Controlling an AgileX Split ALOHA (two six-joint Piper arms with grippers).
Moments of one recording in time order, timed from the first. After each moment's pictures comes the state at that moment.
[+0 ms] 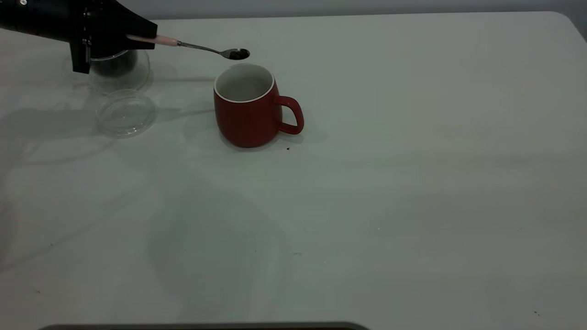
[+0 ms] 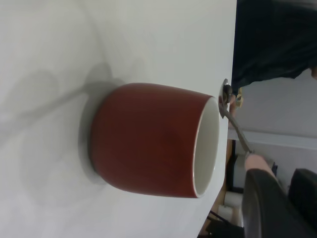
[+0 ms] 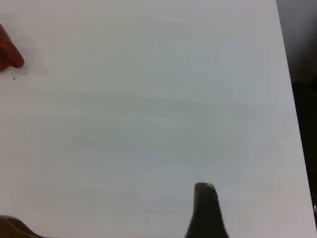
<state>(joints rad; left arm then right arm) 0.18 2.51 -1.61 -1.29 1.15 0.87 -0.07 0.03 -0.47 0.10 1.13 -0.14</state>
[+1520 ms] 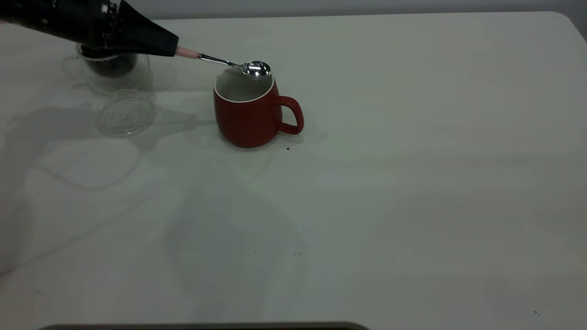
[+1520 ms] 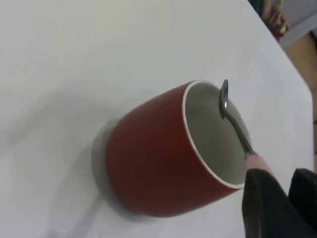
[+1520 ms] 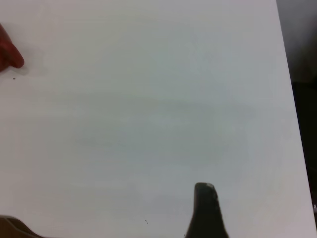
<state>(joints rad) 0.13 2.49 -1.61 -1.23 1.15 1.49 -0.07 0.03 -0.47 0.10 1.13 -0.14</state>
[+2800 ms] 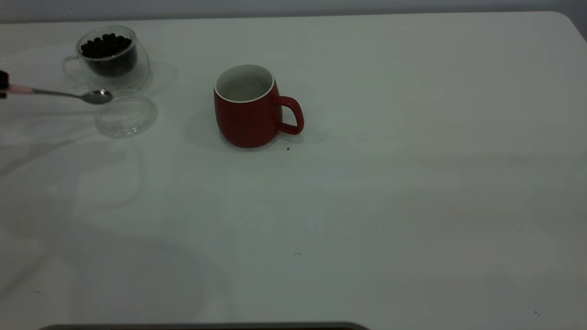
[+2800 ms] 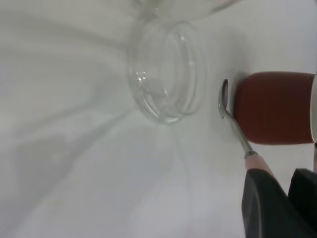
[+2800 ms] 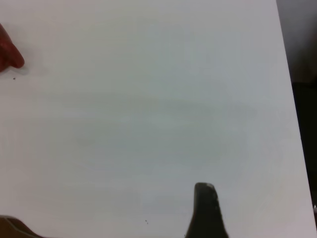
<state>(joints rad) 0.59 2.38 -1.30 -1.17 1.03 1.21 -0.07 0.03 -0.47 0.10 1.13 -0.14</state>
